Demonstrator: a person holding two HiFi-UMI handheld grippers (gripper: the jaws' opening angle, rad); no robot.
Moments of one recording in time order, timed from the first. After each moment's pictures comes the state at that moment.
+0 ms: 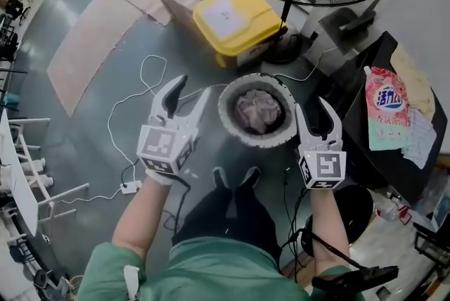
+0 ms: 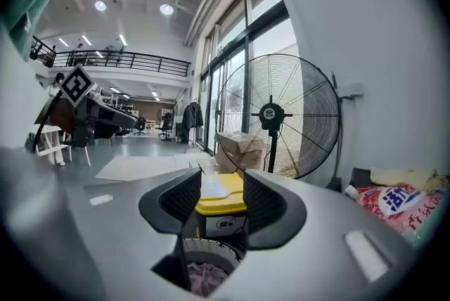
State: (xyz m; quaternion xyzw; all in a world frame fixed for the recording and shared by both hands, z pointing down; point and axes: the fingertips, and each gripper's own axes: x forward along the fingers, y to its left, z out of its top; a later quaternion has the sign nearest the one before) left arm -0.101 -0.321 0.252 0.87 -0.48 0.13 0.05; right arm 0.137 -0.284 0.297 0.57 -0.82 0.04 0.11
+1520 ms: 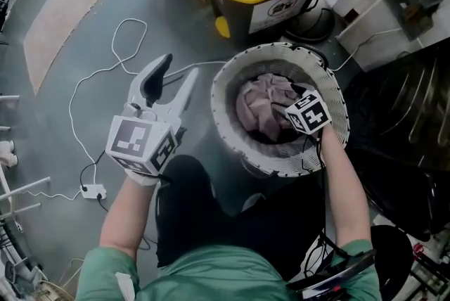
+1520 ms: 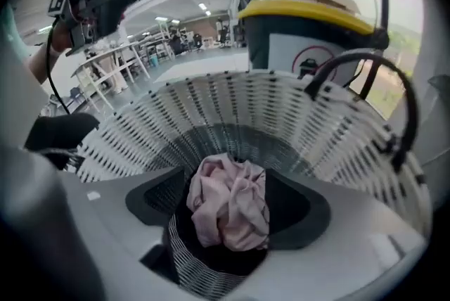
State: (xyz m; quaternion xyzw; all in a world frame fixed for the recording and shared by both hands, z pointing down) left arm -0.165 -0.387 0.685 0.84 -0.52 0.10 0.07; right arm 0.051 -0.385 0.956 0.26 -0.84 0.21 0.42
